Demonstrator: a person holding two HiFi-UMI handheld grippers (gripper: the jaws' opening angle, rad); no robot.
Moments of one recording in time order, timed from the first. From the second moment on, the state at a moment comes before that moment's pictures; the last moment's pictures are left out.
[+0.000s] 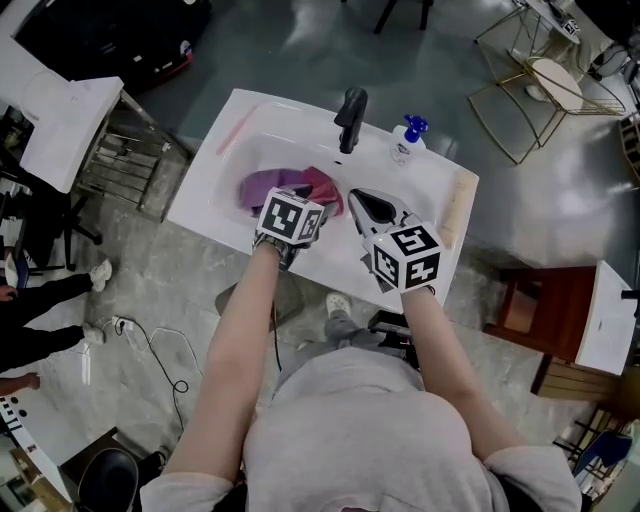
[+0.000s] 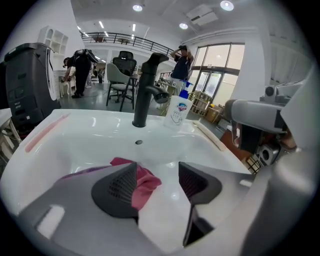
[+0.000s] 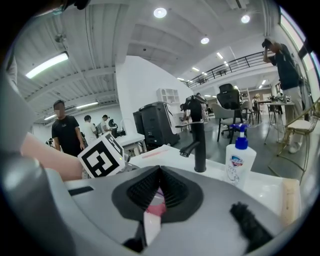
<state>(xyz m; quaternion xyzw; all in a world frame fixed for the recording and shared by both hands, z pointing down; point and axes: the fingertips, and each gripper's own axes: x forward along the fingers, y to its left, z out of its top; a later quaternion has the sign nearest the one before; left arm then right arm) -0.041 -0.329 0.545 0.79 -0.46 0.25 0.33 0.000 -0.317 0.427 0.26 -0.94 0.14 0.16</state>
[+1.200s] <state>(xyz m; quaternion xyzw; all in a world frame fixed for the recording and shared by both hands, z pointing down) -0.040 -0.344 0.671 0.70 -0.41 0.42 0.40 0.044 -0.359 0.462 0.28 -0.92 0.19 0.18</state>
